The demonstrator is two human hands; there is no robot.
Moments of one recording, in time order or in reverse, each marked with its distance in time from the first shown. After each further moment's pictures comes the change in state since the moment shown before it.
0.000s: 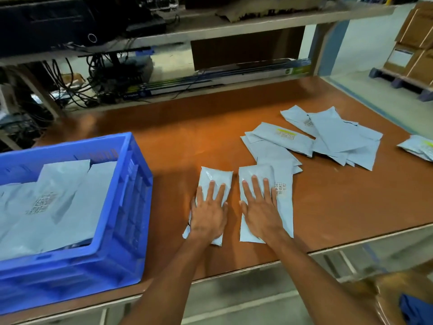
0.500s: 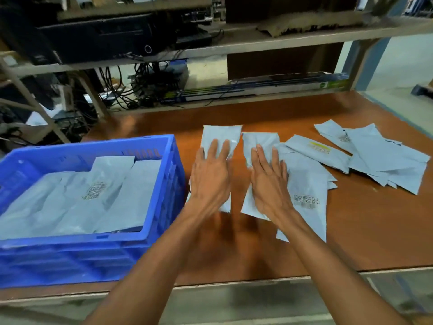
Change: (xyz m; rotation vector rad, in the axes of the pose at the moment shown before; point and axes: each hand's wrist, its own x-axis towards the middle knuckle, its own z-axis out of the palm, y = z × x) left_hand 0.007 -0.044 -0.151 -0.076 0.334 -0.027; right_hand 0.049 -0.089 -0.105 0.185 0.220 -0.142
